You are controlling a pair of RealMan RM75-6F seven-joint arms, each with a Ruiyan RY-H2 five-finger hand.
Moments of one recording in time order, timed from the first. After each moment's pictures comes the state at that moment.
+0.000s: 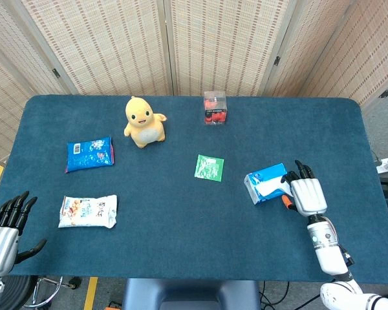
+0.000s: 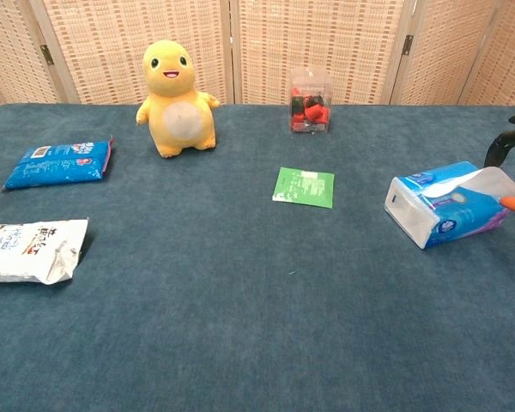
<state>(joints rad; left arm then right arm) -0.05 -1.15 -0.01 -1.59 1.65 1.61 0.04 0.36 -1.47 0.20 -1.39 -1.30 1.16 -0.35</state>
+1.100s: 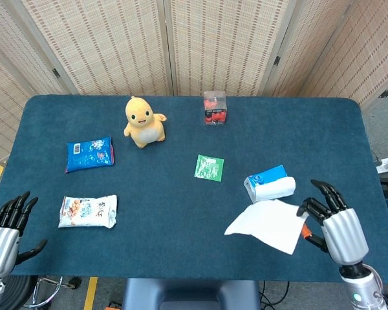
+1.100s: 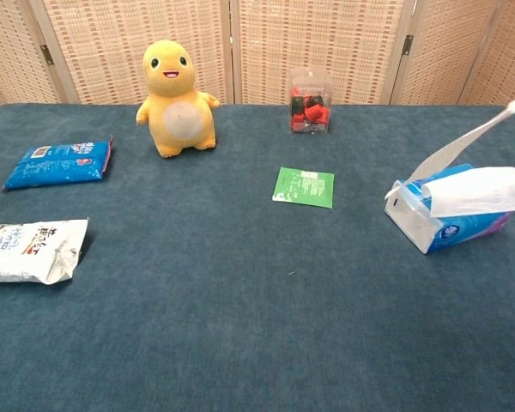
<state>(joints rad) -0.05 -1.16 -0.01 -1.59 1.66 1.63 0.05 0.13 -1.17 0.02 -1.77 -1.82 1.69 -0.13</state>
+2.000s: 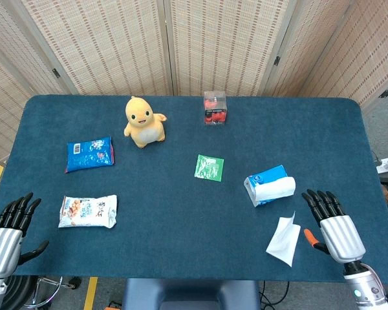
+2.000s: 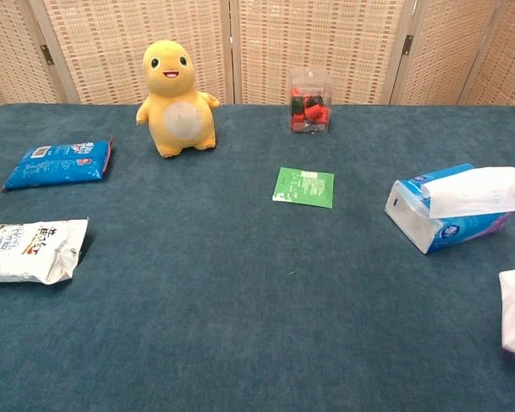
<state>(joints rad) -0.05 -1.16 0.00 -1.58 1.66 1.62 0.06 0.11 -1.18 -0.03 -1.65 -1.63 1.46 -0.15</state>
